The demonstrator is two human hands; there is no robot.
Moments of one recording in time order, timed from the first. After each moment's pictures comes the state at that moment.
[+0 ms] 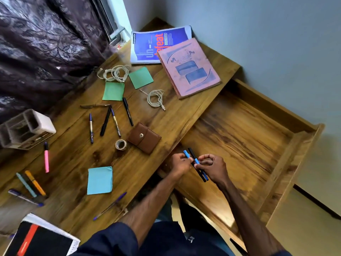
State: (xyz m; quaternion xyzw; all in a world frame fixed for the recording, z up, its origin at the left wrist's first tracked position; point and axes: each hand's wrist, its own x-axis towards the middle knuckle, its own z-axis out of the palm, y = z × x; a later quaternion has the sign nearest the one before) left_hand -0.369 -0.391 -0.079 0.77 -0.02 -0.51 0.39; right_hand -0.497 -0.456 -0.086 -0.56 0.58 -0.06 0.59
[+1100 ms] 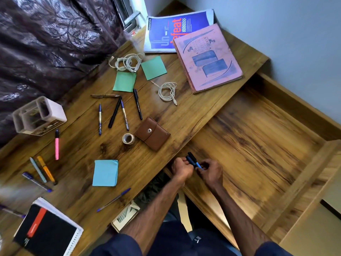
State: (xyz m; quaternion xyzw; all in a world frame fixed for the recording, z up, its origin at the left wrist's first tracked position) left_hand -0.359 -0.378 -0.118 0.83 0.04 -0.47 0.28; right_hand -0.470 -0.436 -0.167 -0.69 0.57 0.03 0.45
